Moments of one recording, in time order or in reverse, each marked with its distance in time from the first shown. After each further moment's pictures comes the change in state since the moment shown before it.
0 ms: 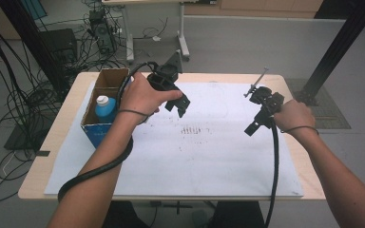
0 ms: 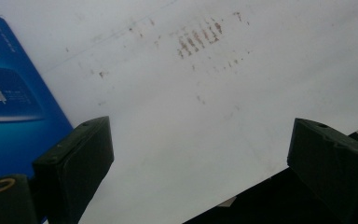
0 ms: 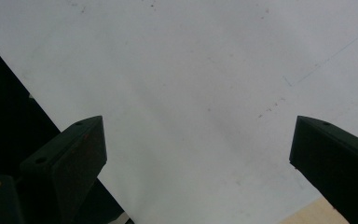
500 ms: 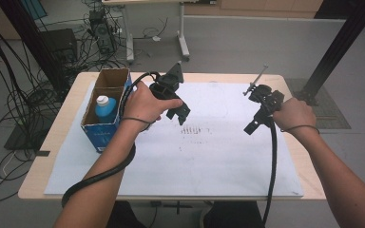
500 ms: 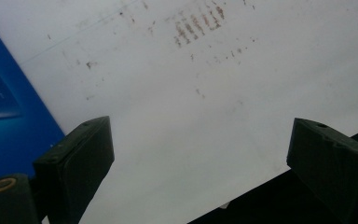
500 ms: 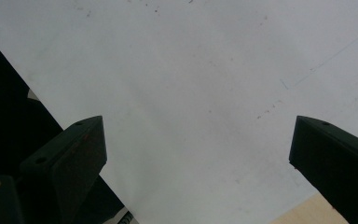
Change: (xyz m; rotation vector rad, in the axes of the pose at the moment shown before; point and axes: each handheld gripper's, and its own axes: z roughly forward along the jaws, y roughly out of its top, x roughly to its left) left arm 0.001 -0.002 0.021 0.025 -0.006 -0.006; right arm 0.007 0.004 -0.008 -0.002 -0.018 -0.011
